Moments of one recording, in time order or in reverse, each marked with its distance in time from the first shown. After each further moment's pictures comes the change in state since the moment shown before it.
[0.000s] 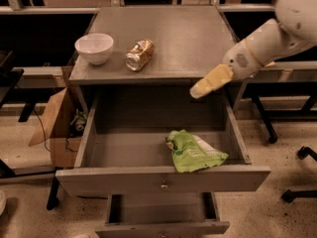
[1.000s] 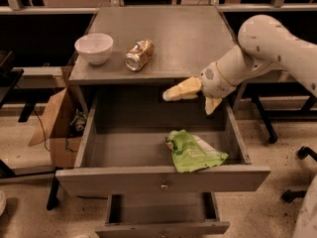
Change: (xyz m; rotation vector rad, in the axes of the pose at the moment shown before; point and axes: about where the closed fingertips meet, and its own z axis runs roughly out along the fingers) arm 0.014 0.007 0.083 -0.046 0.086 0.599
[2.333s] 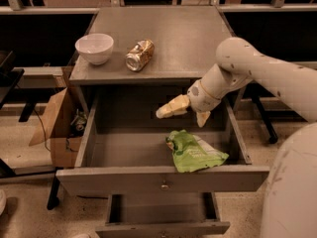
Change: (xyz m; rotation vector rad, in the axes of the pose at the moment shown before) arm 0.007 -0.028 0.068 0.031 0.119 0.003
